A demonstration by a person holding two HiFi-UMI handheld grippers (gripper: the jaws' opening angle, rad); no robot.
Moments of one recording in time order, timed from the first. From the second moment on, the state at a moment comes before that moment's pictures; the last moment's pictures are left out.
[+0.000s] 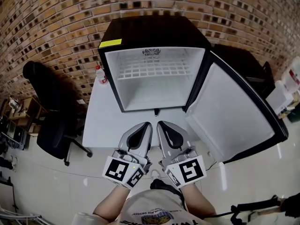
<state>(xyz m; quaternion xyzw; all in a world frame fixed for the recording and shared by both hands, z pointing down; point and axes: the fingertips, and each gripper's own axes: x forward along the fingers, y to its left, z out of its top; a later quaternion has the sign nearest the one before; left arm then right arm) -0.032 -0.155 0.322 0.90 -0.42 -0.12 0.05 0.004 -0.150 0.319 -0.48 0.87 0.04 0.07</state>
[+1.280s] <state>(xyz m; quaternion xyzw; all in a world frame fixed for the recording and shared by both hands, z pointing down) -0.041 -0.344 0.375 0.81 -0.39 -0.29 0.32 0.043 -0.333 0.363 -0.46 0.84 -0.20 0.18</state>
